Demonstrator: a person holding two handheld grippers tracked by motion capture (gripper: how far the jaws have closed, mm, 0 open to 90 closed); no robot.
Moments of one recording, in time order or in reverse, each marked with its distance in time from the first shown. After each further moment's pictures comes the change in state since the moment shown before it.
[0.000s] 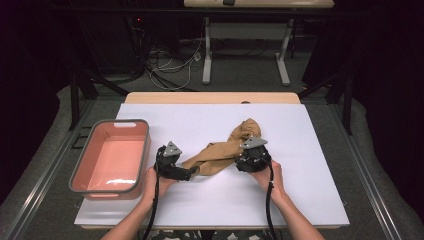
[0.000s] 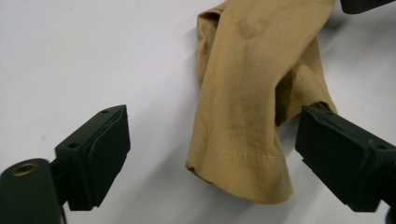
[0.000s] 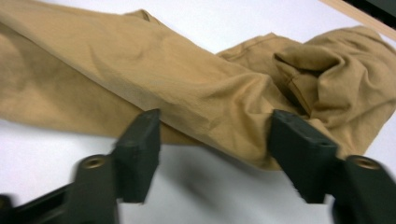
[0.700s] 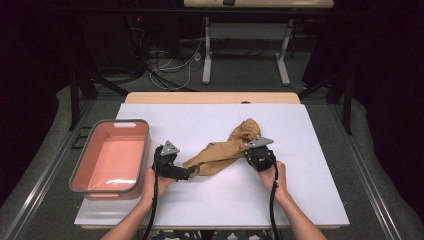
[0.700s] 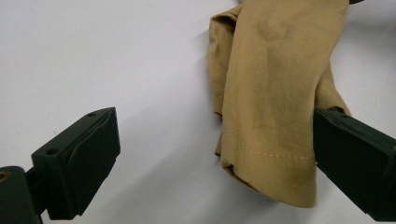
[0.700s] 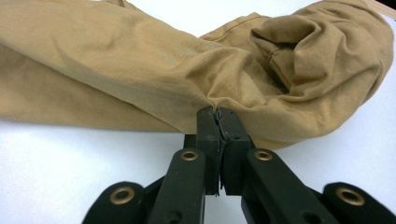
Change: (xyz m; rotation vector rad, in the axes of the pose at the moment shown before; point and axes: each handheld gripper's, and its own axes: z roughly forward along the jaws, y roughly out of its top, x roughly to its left) left arm 0.005 -0.003 0.000 -0.021 0.011 -0.030; right arm -0.014 -0.011 0.003 0.002 0.005 0.055
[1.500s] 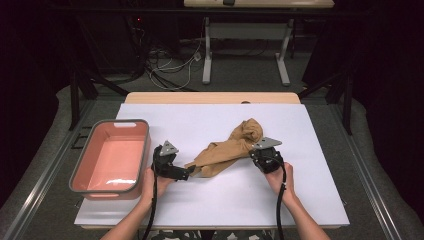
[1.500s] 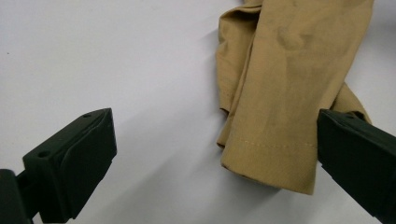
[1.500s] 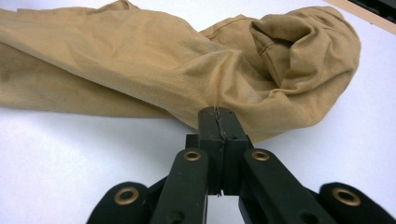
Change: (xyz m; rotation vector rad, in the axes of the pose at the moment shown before) left arm 0.001 -0.001 -0.003 -0.017 0.014 0.000; right arm -0.008 -0.004 -0.024 -0.014 -0.003 -0.008
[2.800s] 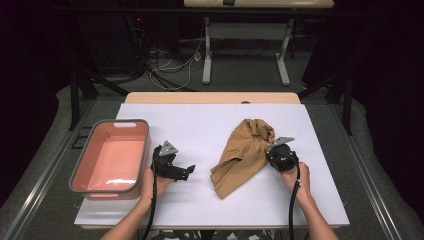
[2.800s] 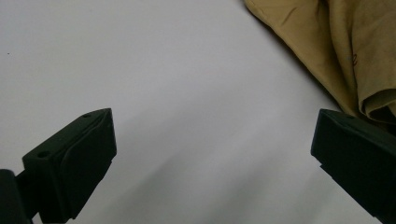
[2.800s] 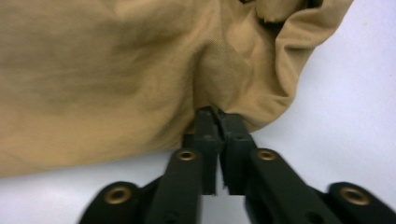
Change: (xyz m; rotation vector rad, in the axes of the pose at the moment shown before) left arm 0.000 -0.001 0.000 0.004 -0.002 0.000; right arm -0.044 -0.025 0.000 0.185 -0.069 0.071
